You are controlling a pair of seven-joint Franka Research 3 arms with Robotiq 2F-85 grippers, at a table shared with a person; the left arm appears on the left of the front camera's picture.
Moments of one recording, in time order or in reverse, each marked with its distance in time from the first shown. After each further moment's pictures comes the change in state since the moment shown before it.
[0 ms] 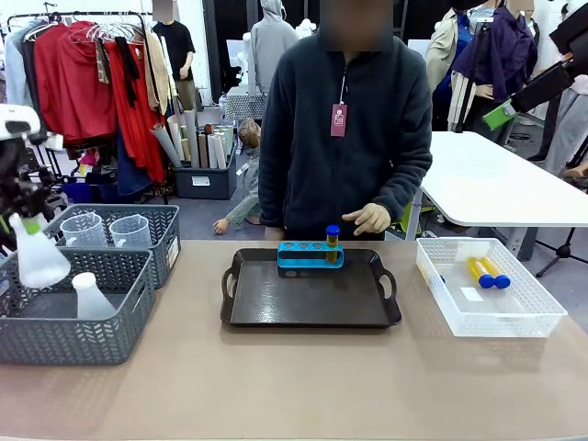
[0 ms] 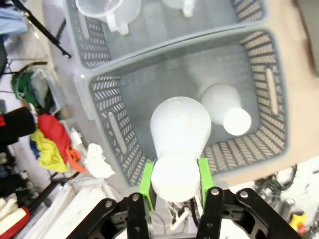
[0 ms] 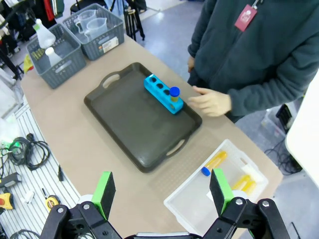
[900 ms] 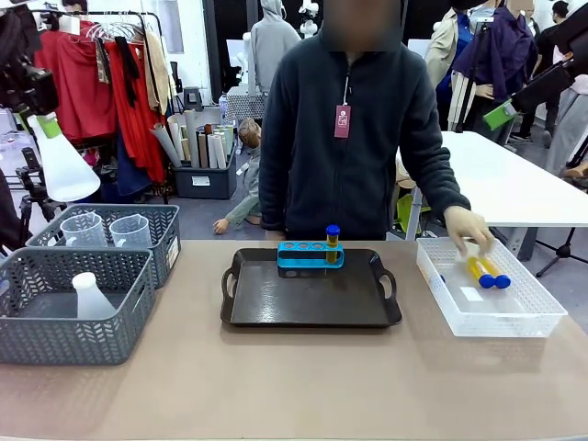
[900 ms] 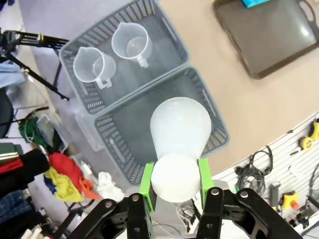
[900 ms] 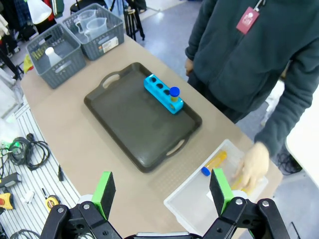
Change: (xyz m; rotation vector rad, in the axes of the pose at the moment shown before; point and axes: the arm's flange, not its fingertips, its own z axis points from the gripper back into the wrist) left arm 0.037 -0.053 0.156 -0.077 -0.098 -0.183; right arm 0.000 0.000 0.000 0.000 0.000 0.000
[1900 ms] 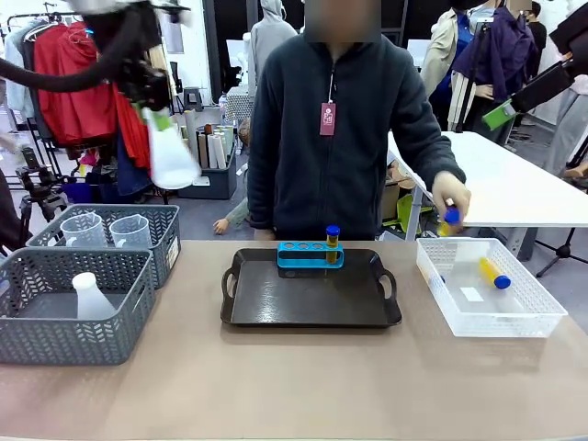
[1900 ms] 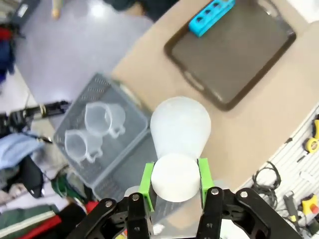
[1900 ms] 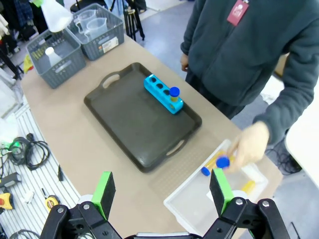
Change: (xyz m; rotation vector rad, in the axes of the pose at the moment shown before) left arm 0.082 -0.161 -0.011 0.041 -0.105 -0.341; right arm 0.000 0.000 0.000 -0.001 0.001 0.001
